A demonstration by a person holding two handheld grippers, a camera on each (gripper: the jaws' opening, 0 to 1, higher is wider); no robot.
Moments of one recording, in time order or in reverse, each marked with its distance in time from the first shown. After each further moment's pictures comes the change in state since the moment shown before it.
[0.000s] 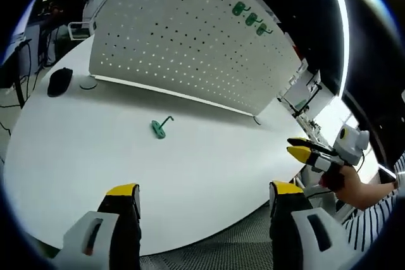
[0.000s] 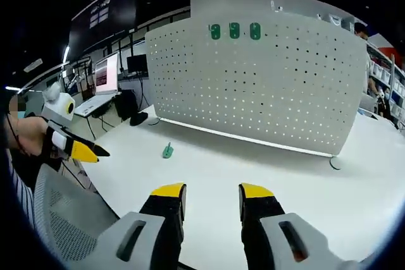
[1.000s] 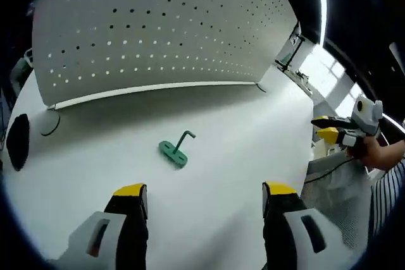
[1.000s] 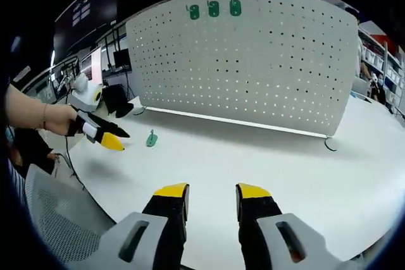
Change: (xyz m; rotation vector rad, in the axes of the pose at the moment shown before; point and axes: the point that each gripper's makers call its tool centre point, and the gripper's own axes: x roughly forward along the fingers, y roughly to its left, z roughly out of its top) left arm 0.096 0.058 0.037 0.300 0.225 -0.093; right arm 0.016 -0.026 -0.029 0.067 0.084 -0.065
